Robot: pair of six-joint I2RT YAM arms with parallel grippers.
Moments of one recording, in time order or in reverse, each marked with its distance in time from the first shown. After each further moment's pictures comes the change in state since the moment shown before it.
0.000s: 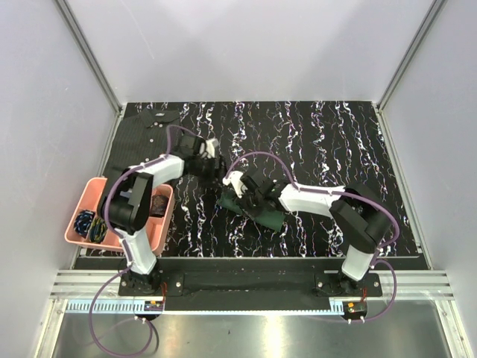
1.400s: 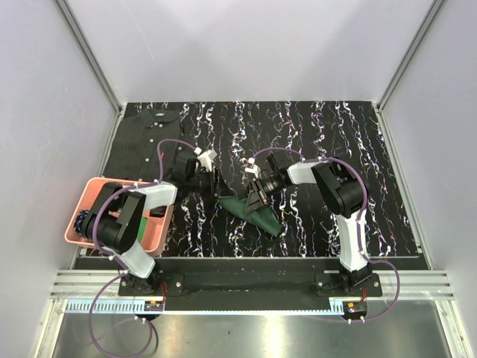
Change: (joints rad) left arm -0.005 -0.216 -0.391 0.482 0.087 -0.084; right arm -0.376 0.362 0.166 -0.068 -1.067 0.199
